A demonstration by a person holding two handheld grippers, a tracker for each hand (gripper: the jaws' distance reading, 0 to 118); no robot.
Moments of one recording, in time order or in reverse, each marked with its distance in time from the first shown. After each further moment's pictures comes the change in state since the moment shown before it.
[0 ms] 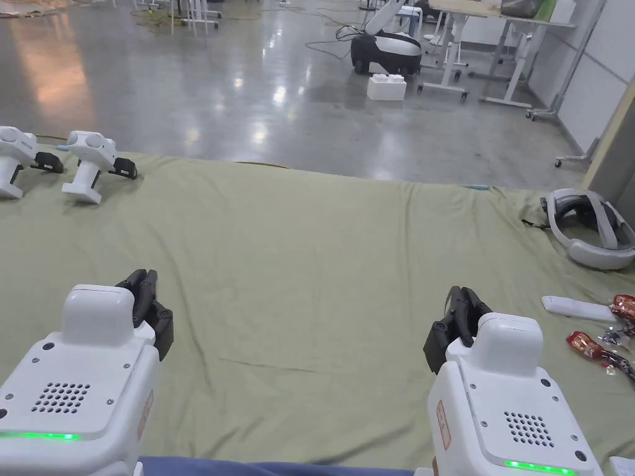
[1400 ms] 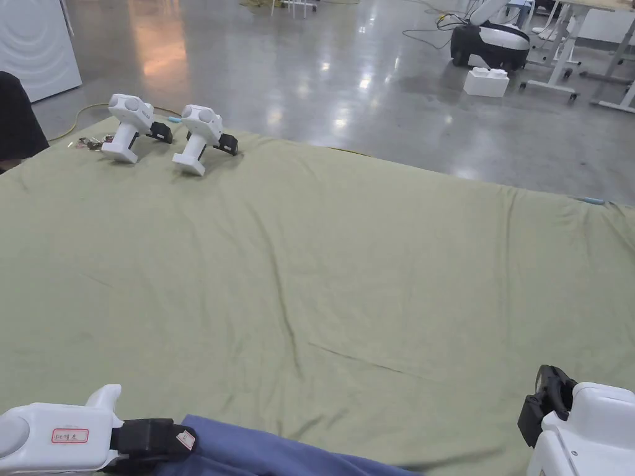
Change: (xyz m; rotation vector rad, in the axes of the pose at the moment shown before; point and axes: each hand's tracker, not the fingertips) left arm -0.197 -0.222 -0.038 -0.997 -0.527 0.794; right arm -0.007 -0.051 -0.008 -0.259 0.044 0.140
